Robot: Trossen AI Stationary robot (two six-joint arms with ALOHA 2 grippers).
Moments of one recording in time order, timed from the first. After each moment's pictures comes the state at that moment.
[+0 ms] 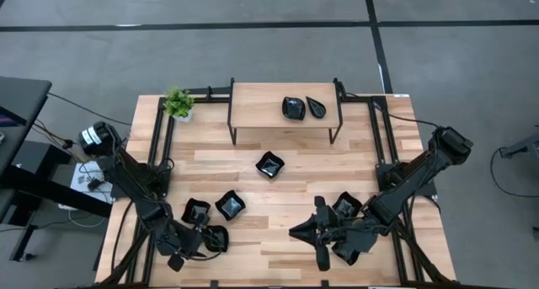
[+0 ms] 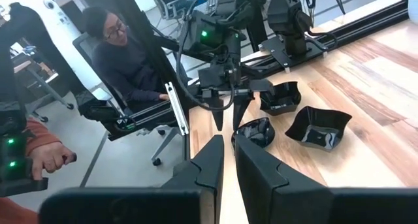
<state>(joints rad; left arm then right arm) -1.00 1.42 0.48 0.19 -0.33 -0.30 0.72 1.43 1.05 0.12 0.65 0.66</state>
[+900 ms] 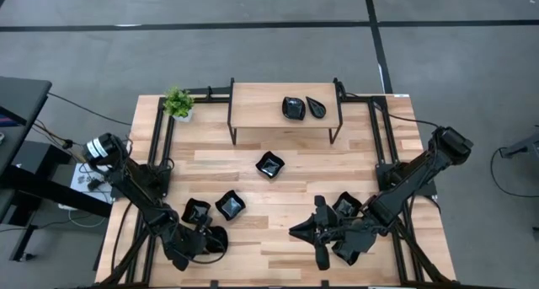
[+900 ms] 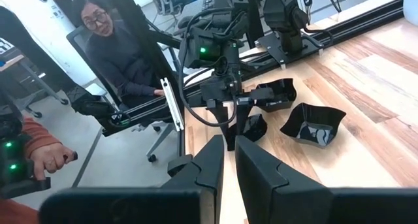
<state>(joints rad) -1.00 1.58 0.48 0.24 -0.36 -0.29 0.71 1.43 1.05 0.10 0.65 0.66</state>
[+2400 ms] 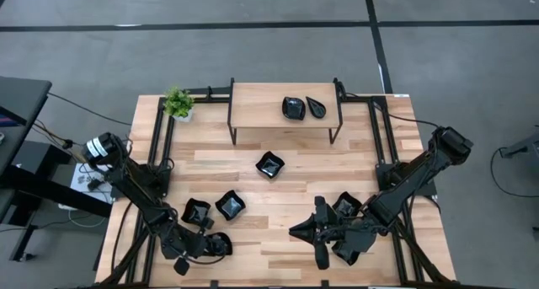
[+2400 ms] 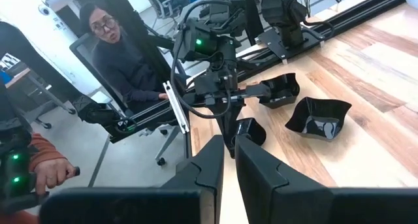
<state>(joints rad) -1.00 1.57 0.48 0.39 -0.37 -0.27 0.71 1.43 1.05 0.10 0.65 0.73</state>
